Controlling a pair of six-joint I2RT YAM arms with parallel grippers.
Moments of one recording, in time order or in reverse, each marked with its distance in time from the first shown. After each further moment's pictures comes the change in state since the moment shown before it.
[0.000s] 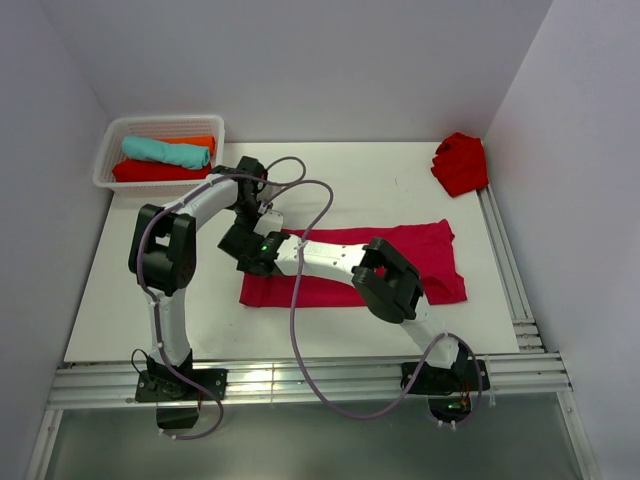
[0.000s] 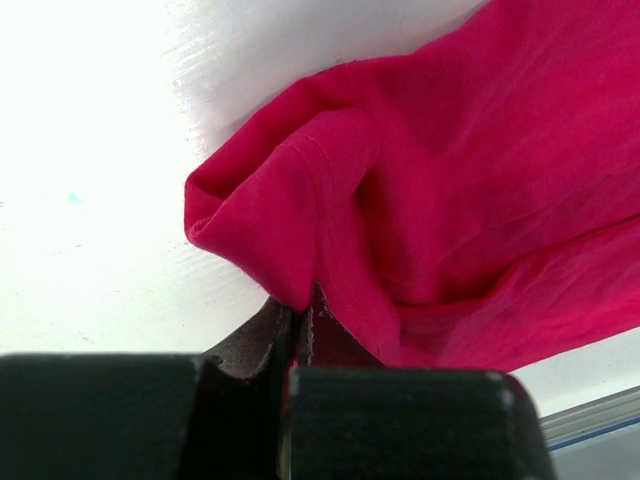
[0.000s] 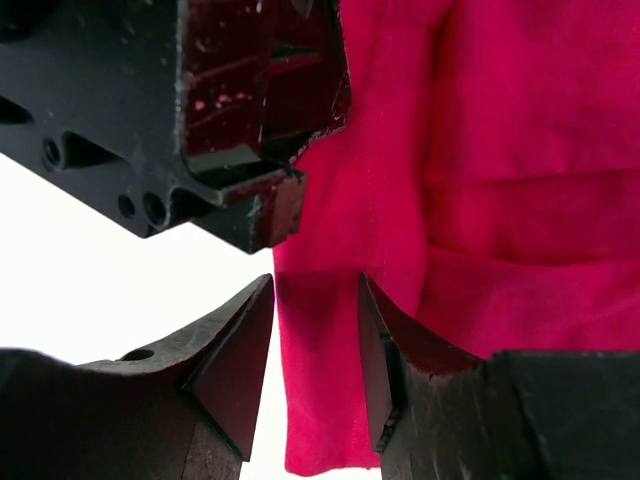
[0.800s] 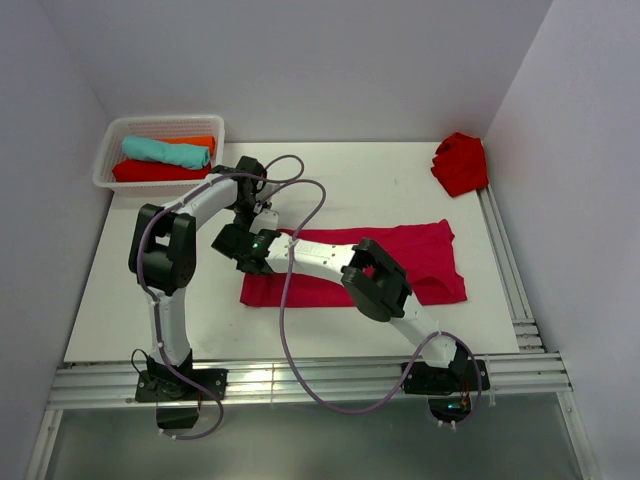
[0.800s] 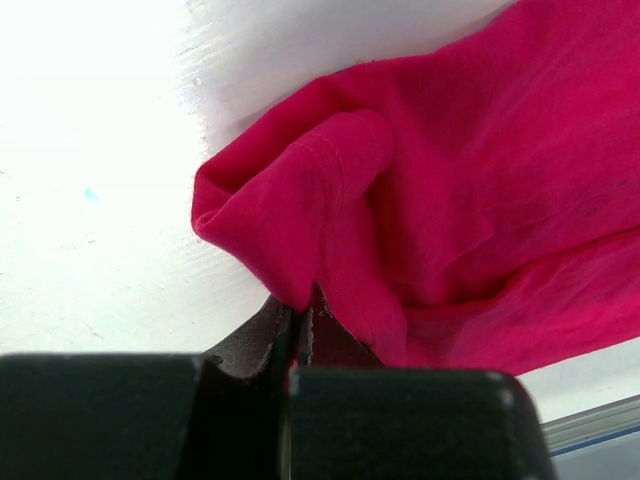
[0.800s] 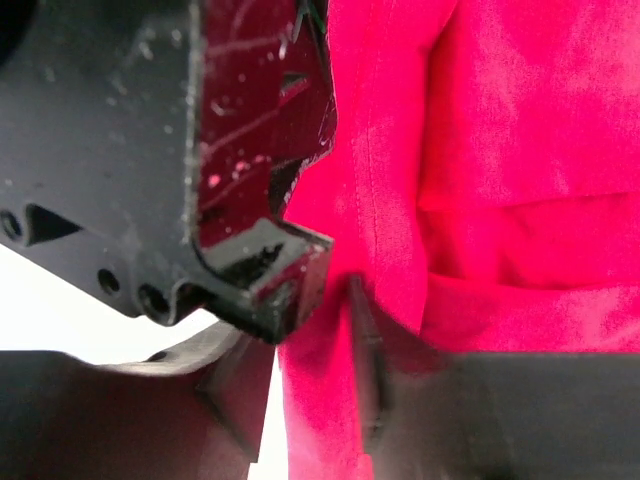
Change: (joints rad) left arm 0.001 0.002 0.003 -0.003 -0.019 -0.006; right arm 0.000 0.101 0.142 -0.108 0.036 0.003
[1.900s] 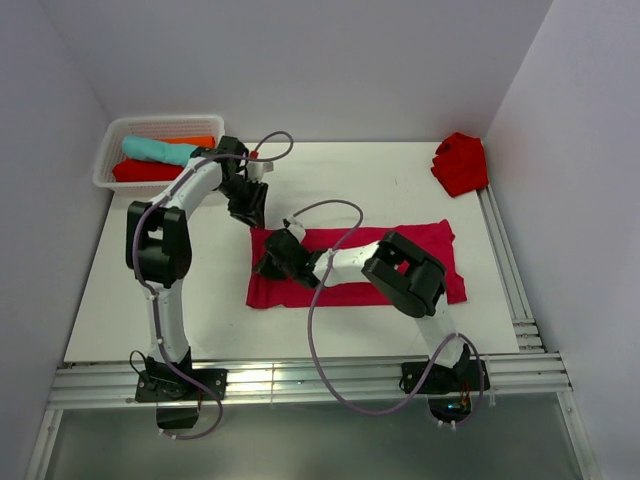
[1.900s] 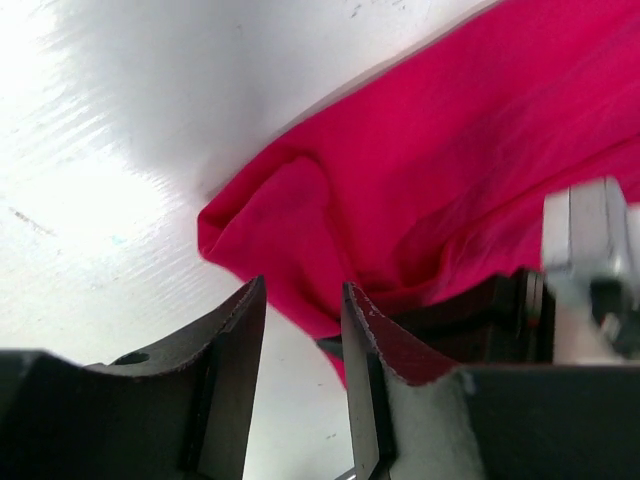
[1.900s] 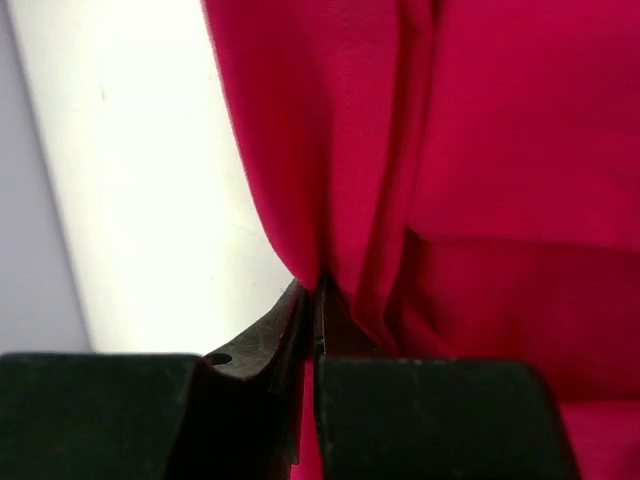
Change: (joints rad) left arm 0.102 0.058 0.204 -0.103 0.246 0.089; right arm -0.119 -0.234 -0.698 0.883 -0.365 -0.008
